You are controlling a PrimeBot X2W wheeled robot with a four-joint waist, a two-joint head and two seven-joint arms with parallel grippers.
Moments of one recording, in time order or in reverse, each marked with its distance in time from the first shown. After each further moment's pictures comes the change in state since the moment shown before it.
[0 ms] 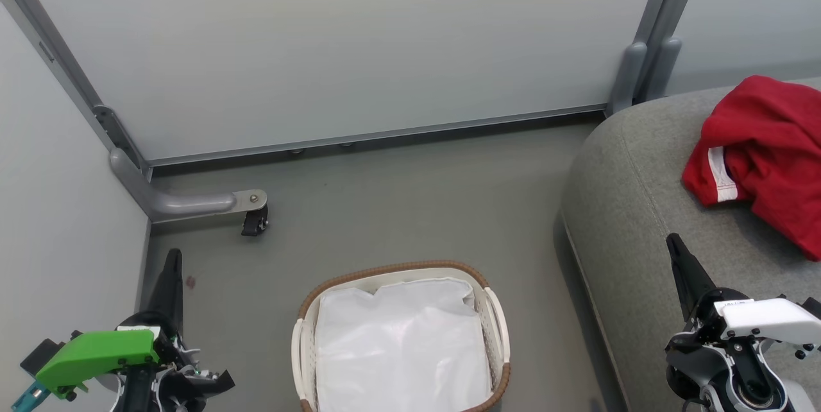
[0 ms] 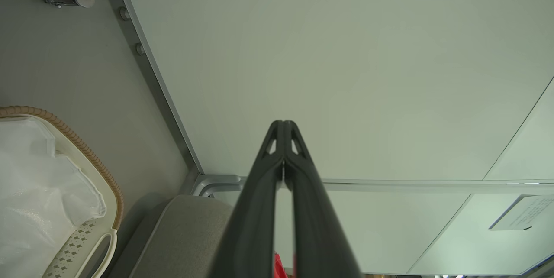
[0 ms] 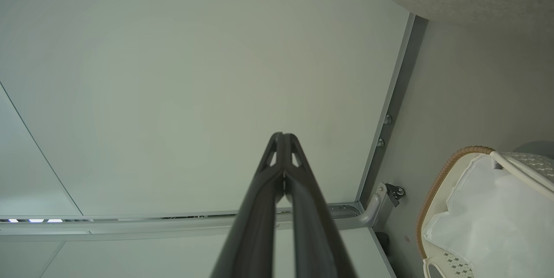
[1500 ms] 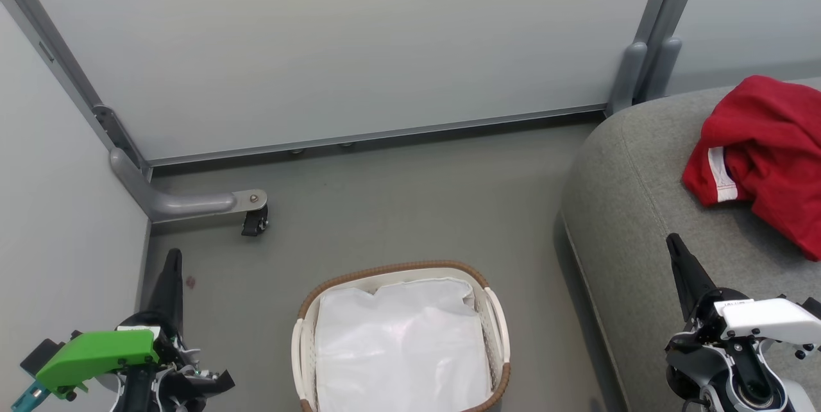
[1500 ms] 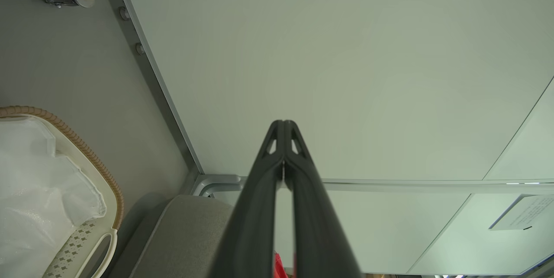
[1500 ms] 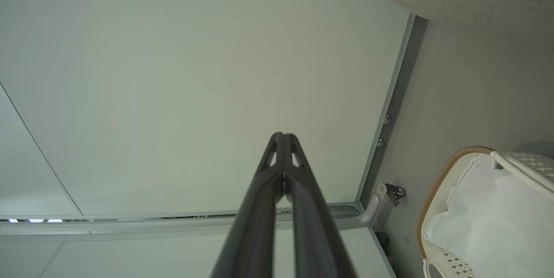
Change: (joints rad) left arm 0.000 0.000 0.000 0.000 0.000 0.000 0.000; right arm 0.000 0.000 0.000 0.000 0.000 0.000 0.000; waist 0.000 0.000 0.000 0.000
